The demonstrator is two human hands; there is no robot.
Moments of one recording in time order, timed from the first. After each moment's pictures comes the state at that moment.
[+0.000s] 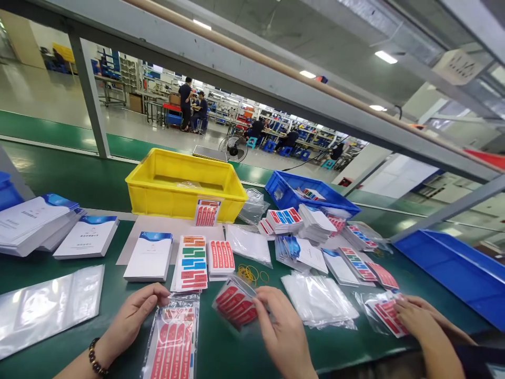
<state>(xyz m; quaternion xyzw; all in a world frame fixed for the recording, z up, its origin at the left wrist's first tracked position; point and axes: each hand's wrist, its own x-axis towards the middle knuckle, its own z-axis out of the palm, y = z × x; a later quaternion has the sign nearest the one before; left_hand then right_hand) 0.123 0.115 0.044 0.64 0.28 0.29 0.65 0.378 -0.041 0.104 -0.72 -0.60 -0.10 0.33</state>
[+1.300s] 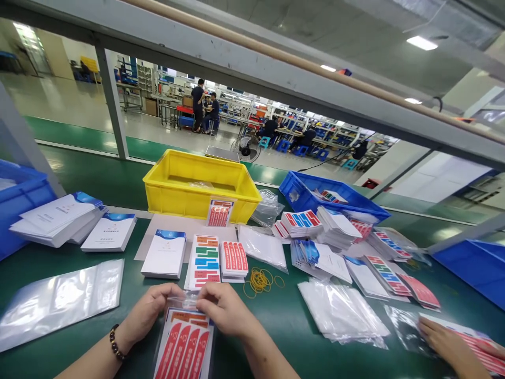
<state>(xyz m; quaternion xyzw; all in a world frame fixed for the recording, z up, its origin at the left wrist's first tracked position) 0.124 0.120 0.041 0.58 0.22 0.26 0.74 0.312 0.040 0.091 -0.58 -0.65 0.36 0.33</state>
